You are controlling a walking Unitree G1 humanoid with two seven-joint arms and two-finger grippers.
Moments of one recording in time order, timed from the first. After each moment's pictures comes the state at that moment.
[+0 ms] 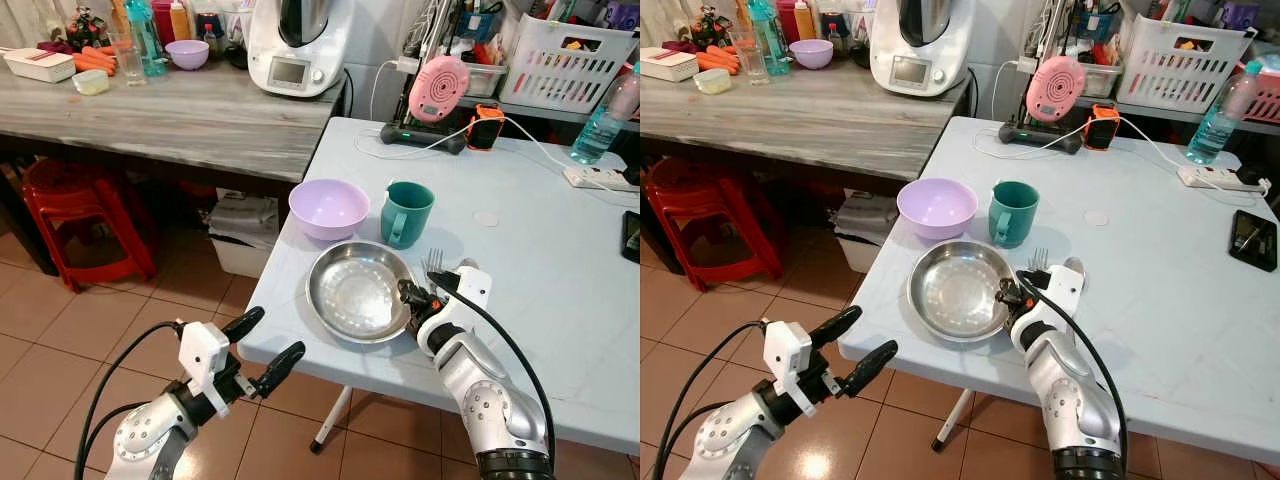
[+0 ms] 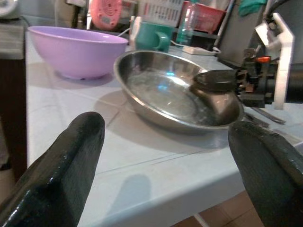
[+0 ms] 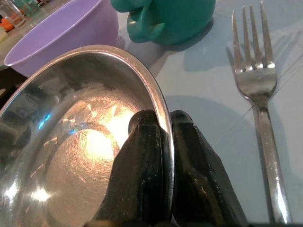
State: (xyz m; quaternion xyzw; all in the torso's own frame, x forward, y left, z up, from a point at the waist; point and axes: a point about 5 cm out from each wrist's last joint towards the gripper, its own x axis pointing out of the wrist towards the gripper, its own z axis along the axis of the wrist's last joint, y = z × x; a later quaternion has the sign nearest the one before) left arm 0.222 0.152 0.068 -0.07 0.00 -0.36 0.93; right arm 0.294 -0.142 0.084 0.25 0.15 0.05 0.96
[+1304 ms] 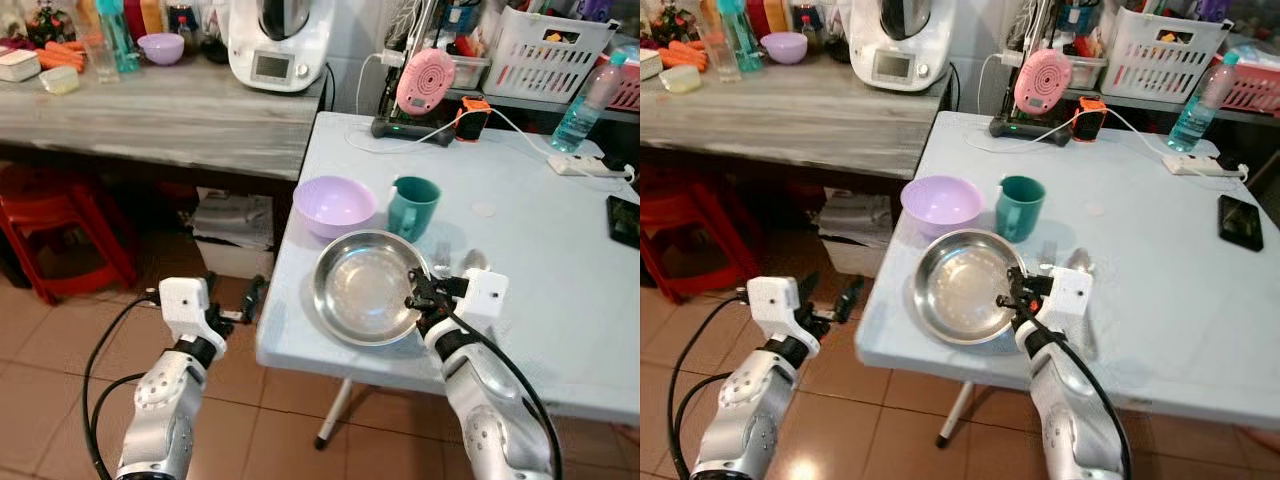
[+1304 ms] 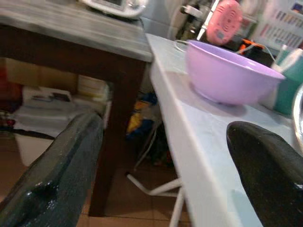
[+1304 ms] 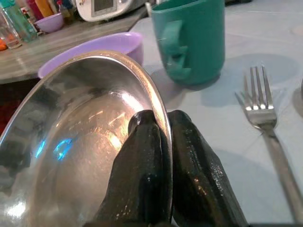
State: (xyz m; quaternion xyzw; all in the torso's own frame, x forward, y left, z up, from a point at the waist) left arm 0.278 0.162 0.078 -0.11 0.01 -0.12 0.99; right arm 0.272 -0.145 0.103 0.17 0.04 0.06 0.98
